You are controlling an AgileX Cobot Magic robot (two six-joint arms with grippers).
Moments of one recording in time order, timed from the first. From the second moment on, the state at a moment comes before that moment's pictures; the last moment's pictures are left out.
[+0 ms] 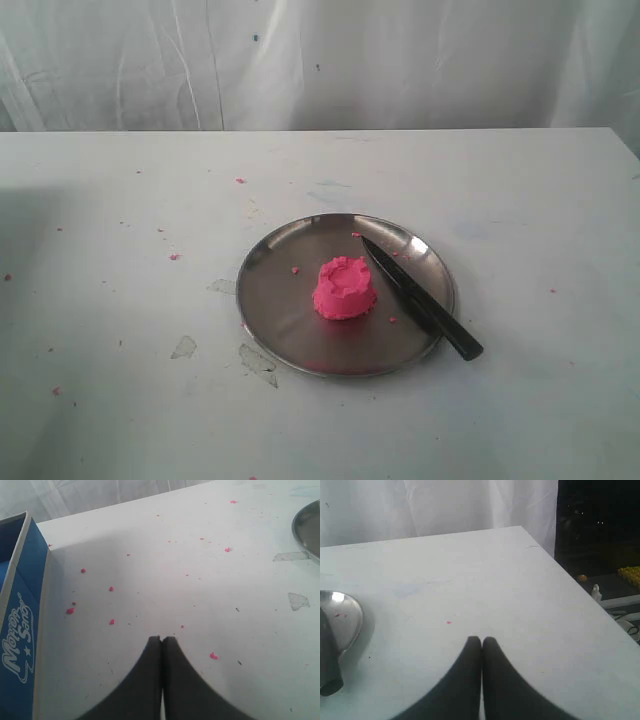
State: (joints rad) left arm 0.11 0.00 0.03 -0.23 0.37 0.42; right arm -0.10 0.01 0.00 -0.13 0.30 0.20
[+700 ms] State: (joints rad) left arm 0.11 0.00 0.03 -0.23 0.37 0.42; right arm -0.10 0.01 0.00 -0.13 -0.11 0.15
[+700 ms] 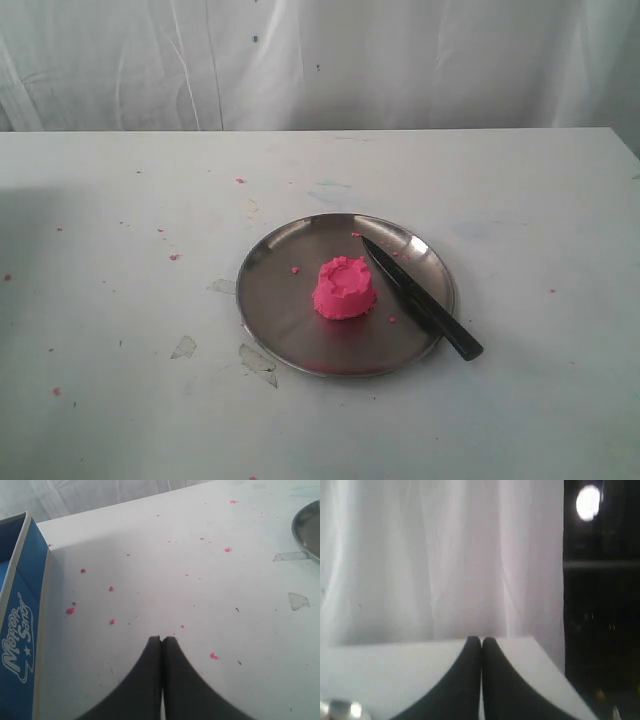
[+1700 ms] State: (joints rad) left arm 0.11 0.00 0.03 -0.23 0.37 0.42; right arm -0.10 0.32 -0.28 -0.65 -0.12 0.82
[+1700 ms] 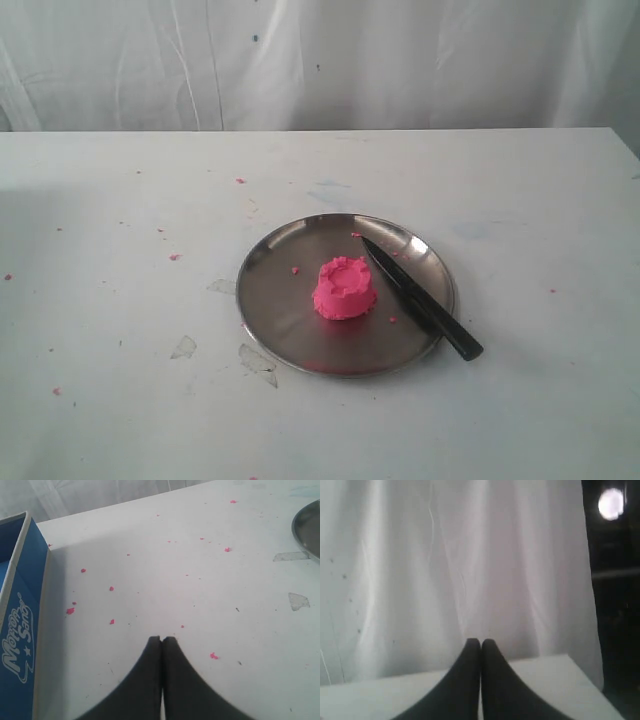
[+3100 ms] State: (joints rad) left arm 0.08 0.00 0.03 -0.23 0.37 0.42; right arm 0.02 1.74 -1.01 0.62 0.98 -0.52
